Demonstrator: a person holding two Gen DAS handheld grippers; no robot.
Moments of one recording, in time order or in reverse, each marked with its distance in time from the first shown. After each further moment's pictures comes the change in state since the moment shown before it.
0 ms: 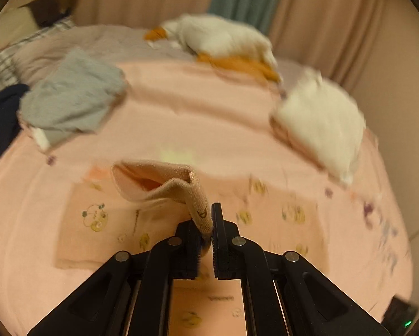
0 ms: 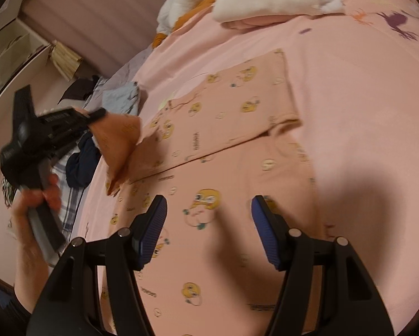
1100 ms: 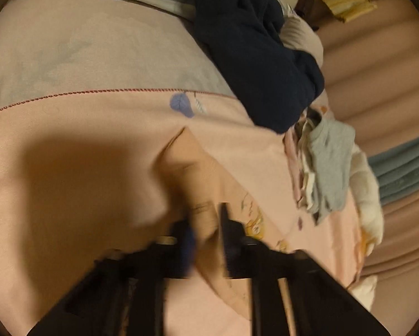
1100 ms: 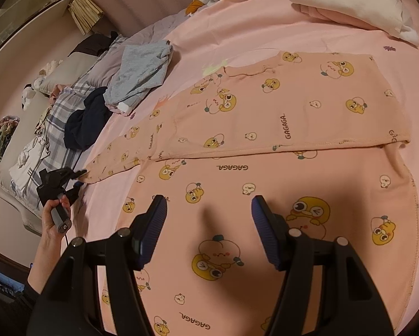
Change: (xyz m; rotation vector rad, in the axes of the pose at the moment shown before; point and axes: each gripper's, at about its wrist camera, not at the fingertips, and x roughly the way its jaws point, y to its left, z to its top) left arm -0.050 0.420 -0.093 -0.990 -0.192 0.120; right arm 0.072 0.096 -0.004 -0.202 0.118 -0.012
